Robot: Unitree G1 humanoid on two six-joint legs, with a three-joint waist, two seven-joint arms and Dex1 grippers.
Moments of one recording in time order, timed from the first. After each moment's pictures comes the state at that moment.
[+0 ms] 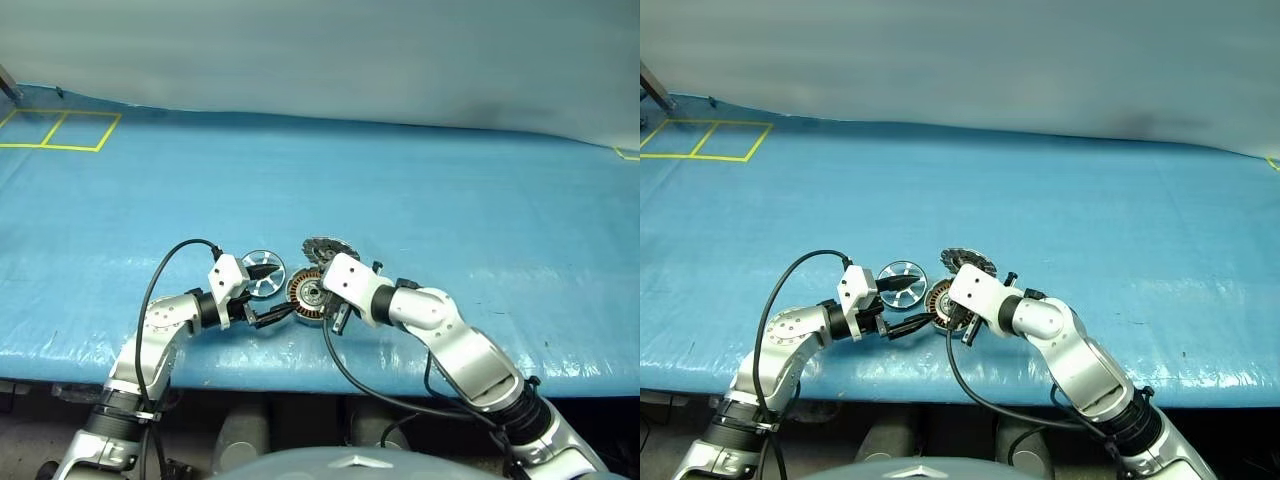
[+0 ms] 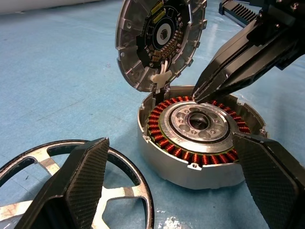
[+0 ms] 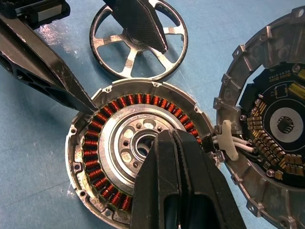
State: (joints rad) left arm -0.08 0.47 -0.13 -0.04 -0.30 0.16 -0.94; right arm -0.25 -0.46 0.49 -0.55 -0.07 0.82 0.59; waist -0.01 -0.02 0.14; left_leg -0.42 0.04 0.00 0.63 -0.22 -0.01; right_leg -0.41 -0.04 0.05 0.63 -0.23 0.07
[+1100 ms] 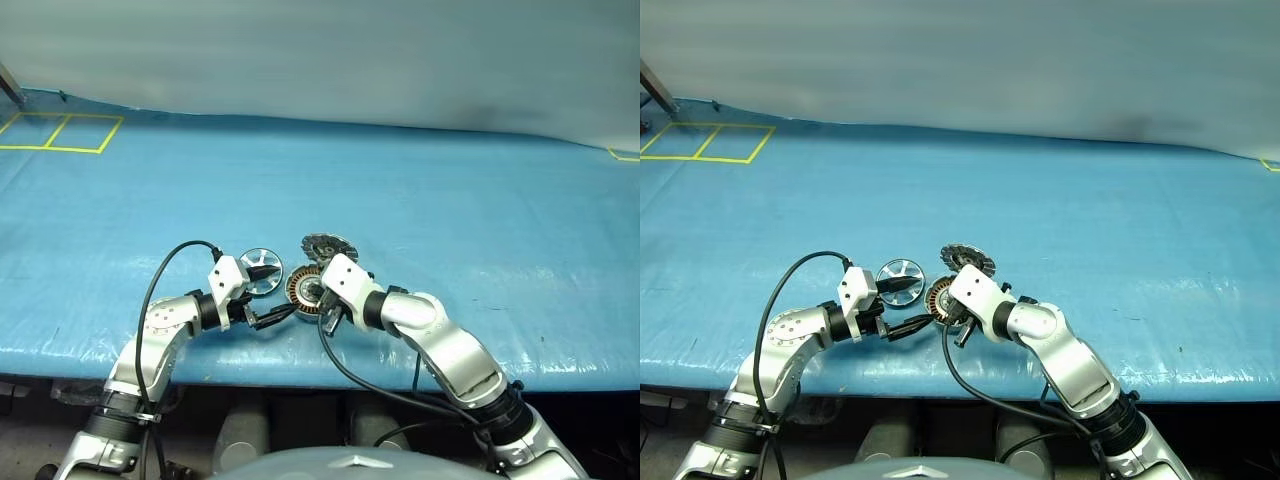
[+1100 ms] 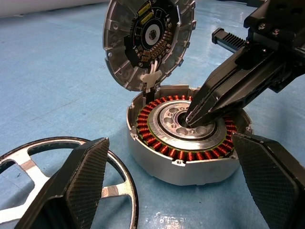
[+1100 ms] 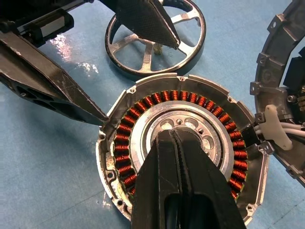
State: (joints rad) left arm -0.08 0.47 -0.13 -0.04 -0.29 0.16 -0.94; right arm -0.21 -0.37 0.45 -0.45 0.03 0.79 0.58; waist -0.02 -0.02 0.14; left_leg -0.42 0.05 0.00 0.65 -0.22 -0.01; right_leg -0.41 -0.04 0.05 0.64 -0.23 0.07
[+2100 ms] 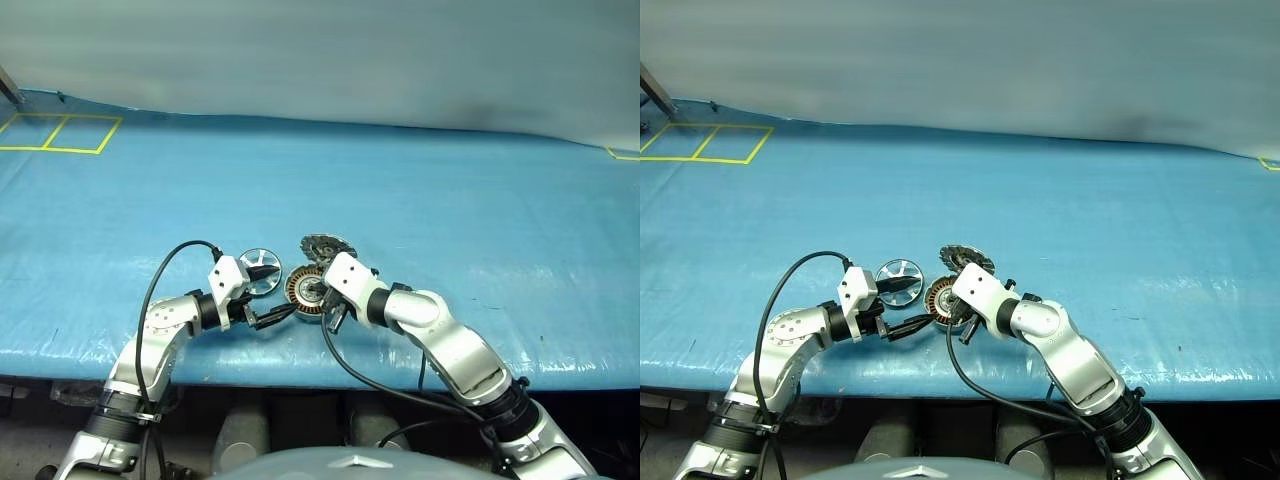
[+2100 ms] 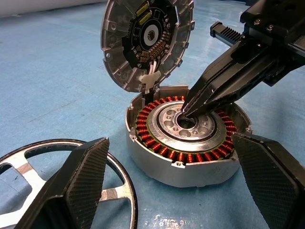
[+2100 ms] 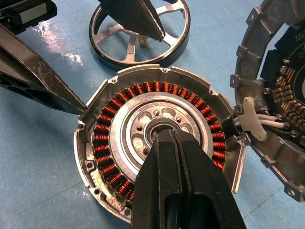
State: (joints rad) left arm -0.08 0.47 -0.13 -0.04 -0.29 0.16 -0.94; right arm -0.23 -0.41 0.46 -0.43 0.02 0.77 0.56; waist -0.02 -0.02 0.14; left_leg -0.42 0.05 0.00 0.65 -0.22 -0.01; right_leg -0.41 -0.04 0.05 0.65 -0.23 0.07
